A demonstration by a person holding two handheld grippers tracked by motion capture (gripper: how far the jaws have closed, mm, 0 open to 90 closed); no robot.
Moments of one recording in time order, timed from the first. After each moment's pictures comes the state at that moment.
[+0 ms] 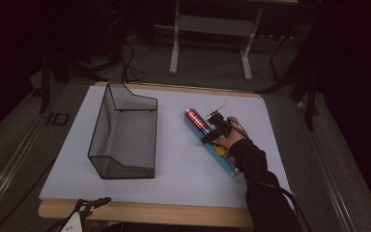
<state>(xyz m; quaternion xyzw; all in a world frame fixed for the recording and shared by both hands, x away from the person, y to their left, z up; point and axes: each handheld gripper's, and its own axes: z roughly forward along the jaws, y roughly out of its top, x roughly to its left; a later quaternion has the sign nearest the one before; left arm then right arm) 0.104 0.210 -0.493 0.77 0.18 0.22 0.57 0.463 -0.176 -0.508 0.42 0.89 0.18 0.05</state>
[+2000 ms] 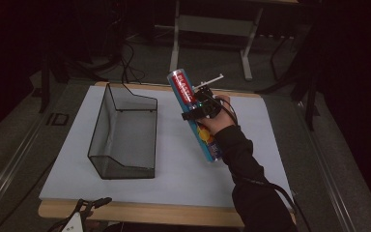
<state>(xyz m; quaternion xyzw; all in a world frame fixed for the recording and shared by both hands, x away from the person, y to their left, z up) 0.104 0.209 -0.493 0.77 0.18 0.22 0.57 0.433 -0.111 -0.383 0.42 0.85 0.31 0.08</state>
